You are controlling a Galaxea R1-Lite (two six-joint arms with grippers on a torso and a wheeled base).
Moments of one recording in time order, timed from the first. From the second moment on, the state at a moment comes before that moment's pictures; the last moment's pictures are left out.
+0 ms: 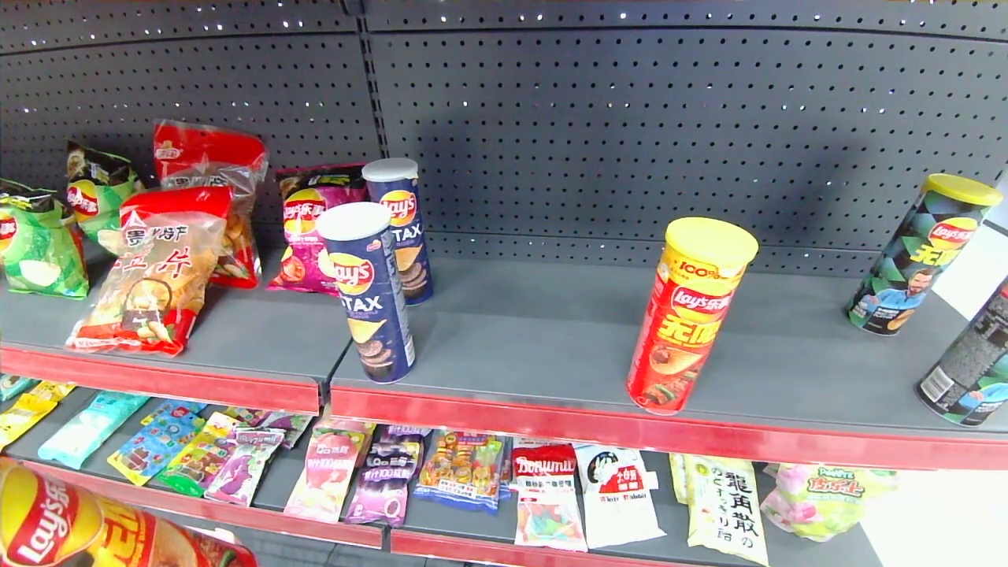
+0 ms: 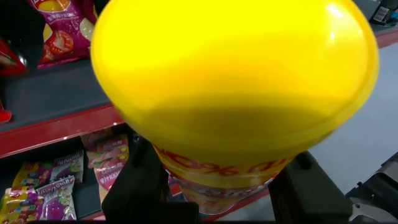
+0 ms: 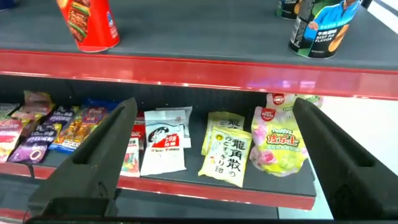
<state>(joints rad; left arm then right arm) -0.16 0.46 -0.34 -0.05 -0.37 0.04 0.00 0.00 0.00 0.00 0.01 0.00</state>
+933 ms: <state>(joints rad) -0.16 0.56 -0.37 -0.09 -0.37 0.03 0.00 0.00 0.00 0.01 0.01 0.01</state>
